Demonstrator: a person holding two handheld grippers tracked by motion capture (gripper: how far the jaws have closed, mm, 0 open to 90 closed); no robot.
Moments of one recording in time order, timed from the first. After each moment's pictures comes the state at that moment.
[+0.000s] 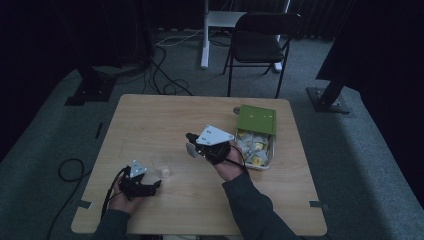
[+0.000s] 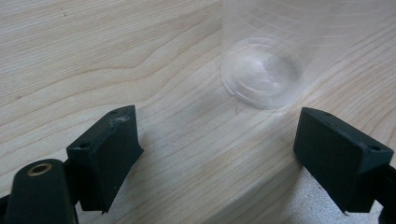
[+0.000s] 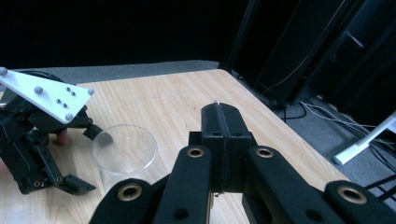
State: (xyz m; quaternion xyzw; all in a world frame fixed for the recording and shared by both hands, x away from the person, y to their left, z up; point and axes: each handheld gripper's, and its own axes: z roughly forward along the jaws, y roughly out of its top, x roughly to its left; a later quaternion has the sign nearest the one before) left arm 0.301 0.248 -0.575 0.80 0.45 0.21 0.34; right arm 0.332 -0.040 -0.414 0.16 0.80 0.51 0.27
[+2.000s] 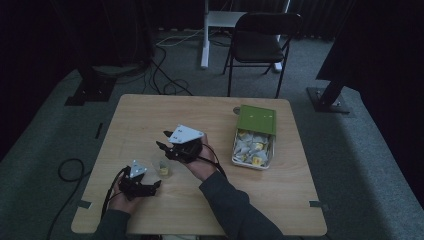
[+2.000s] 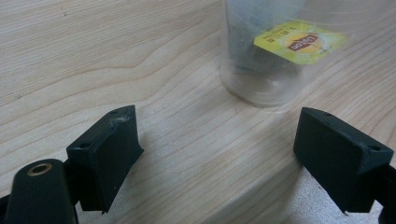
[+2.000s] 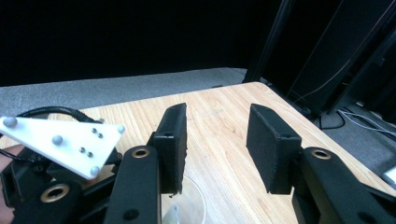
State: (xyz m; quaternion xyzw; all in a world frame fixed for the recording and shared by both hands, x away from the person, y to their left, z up) left arm 0.301 0.248 -0.575 0.80 0.45 0.21 0.34; right arm 0.344 0.030 -0.430 0.15 0.80 0.53 0.22
